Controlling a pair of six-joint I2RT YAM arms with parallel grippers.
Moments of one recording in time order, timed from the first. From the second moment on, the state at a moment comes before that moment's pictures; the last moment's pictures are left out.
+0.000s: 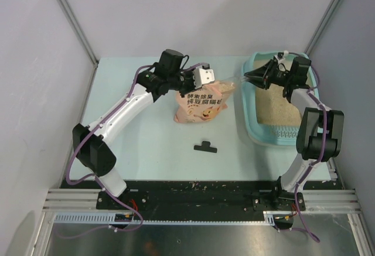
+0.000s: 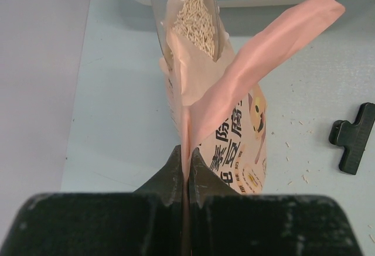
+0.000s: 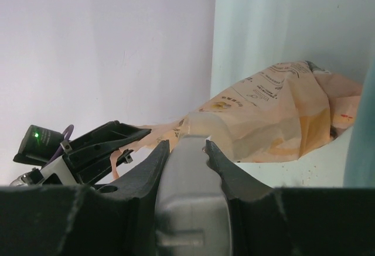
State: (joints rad) left arm -0.62 1.67 1.66 -0.62 0.42 0.79; right arm -0.13 1.79 1.24 0.25 -1.13 1.13
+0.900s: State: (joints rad) left arm -0.62 1.67 1.66 -0.61 0.40 0.78; right arm -0.30 1.80 1.21 0.44 -1.20 1.29
